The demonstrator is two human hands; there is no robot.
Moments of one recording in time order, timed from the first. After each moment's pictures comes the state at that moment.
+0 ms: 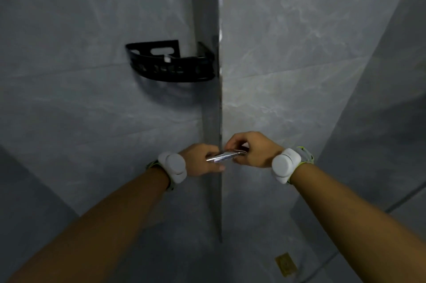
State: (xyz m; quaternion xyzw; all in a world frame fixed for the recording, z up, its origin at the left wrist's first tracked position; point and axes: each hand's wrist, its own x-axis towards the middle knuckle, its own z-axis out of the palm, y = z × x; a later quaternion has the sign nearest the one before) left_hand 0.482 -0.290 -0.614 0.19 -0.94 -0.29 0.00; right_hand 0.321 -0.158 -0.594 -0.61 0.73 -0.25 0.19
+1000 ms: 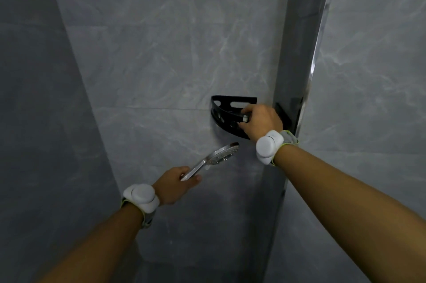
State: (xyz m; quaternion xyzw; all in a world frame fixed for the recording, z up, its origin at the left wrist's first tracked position) left_hand 0.622 -0.365 -0.559 0.48 -0.77 -0.34 0.23; right_hand 0.375 -0.356 -0.454 -0.56 0.75 -0.34 -0.06
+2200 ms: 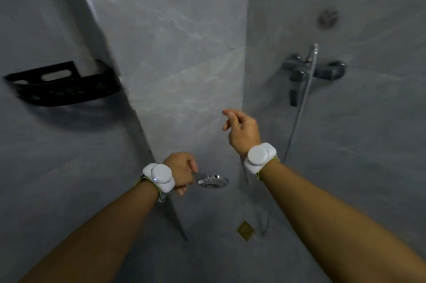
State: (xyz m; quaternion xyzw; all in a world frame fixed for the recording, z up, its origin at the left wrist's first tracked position) left_hand 0.423 -0.159 -0.627 0.22 -0.90 -0.36 -0.10; right_hand 0.319 0.009 -0.583 -0.20 0.71 -0.68 0.00
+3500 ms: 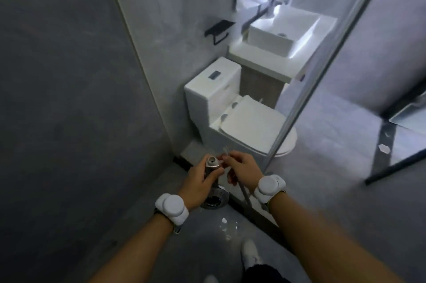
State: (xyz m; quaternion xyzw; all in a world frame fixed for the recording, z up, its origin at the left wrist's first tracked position) left_hand 0.505 0.255 -0.759 -0.54 -0.61 -0.40 -0.42; right_hand 0.649 0.325 -0.747 0.48 0.55 -0.63 -0.26
